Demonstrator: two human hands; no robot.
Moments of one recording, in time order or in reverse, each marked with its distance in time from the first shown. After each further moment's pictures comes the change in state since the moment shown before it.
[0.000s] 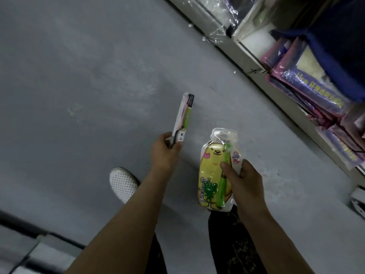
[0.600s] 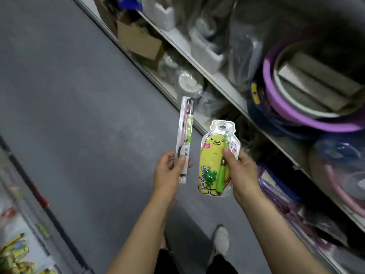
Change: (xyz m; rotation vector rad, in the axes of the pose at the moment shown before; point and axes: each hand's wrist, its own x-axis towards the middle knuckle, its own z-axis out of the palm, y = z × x) left_hand -0.280 0.303 -0.260 -0.610 0.026 0.364; right_hand -0.284 -0.328 -0.006 0.308 -0.249 -0.478
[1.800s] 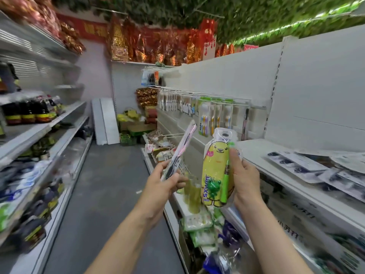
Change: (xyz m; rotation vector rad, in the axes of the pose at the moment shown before) left_hand 0.153 0.768 -0.097 -0.152 -0.007 0.830; right_hand 0.029 -0.690 0.463 0.399 -0.531 -0.676
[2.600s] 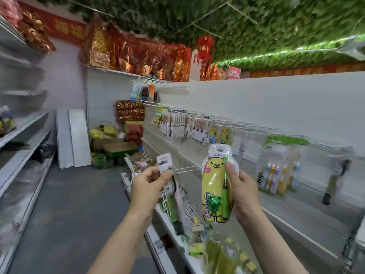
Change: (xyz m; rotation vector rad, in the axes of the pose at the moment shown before) left_hand 0.454 0.038 -0.263 0.147 0.074 0.166; right_hand 0.298 0.160 0.340 -0.173 0.079 -0.139
